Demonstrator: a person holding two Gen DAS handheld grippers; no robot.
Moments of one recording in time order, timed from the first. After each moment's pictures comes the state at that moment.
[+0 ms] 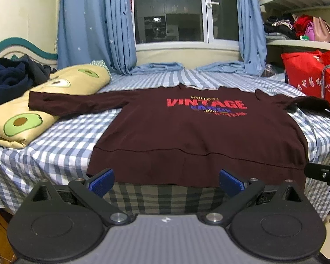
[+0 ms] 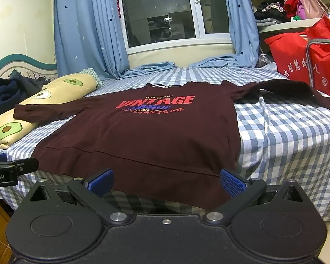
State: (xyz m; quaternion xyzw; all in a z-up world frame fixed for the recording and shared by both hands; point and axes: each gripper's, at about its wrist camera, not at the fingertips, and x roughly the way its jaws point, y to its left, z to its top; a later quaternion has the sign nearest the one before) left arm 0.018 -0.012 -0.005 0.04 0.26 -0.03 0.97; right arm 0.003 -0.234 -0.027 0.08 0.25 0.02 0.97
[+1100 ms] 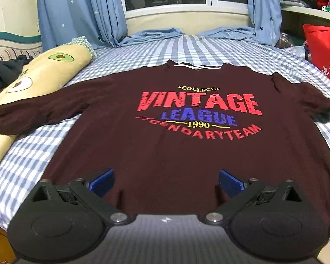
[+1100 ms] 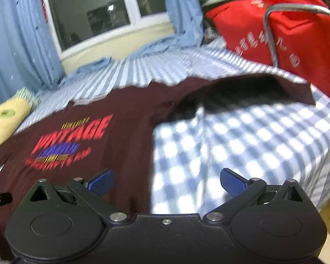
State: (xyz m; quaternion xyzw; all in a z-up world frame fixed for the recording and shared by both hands) left arm 0.234 -0.117 0.003 0.06 0.36 0.00 0.93; right arm 0.167 -0.392 -0.019 0.15 0.27 -0.13 0.94
